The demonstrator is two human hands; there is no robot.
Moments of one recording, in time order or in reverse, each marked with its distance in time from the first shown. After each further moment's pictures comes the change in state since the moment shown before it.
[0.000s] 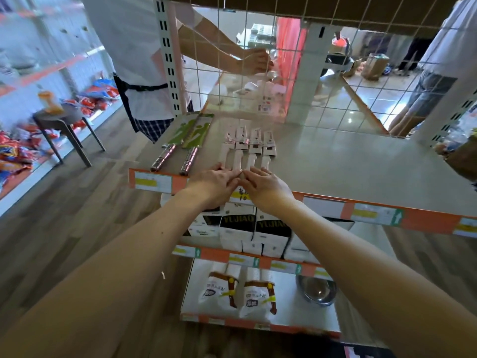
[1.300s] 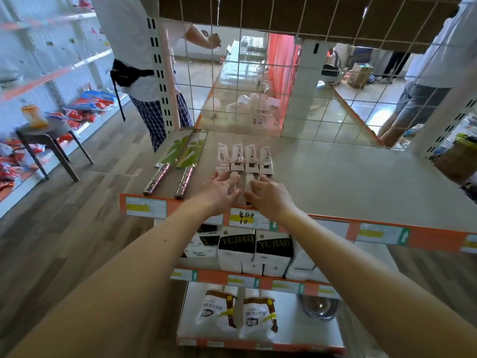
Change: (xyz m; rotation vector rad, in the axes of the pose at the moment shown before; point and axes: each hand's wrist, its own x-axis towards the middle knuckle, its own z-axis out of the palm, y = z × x) left_hand 0.038 -0.002 -0.007 -0.086 -0.053 -0.003; right_hand 0.038 0.018 0.001 0.058 0.092 0.173
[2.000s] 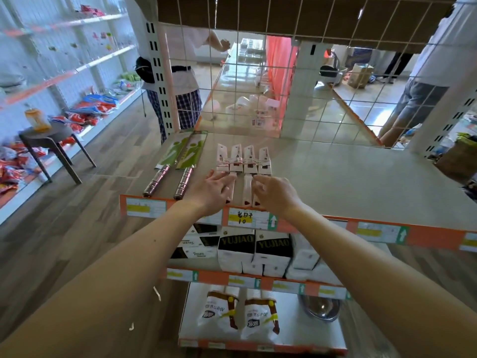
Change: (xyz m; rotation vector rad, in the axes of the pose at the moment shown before) left_hand 0.002 -0.015 0.002 -0.025 0.060 0.051; right_hand -0.004 0.007 -0.014 0.066 0.105 -0.036
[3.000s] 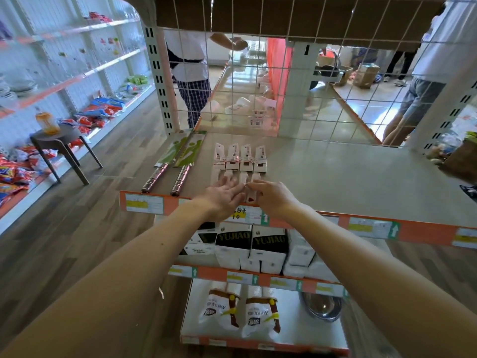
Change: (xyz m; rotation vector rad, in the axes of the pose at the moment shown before) left_hand -0.016 0.032 0.007 0.122 -0.163 0.021; right_hand -0.008 0.009 -0.001 -0.135 -0.158 -0.087
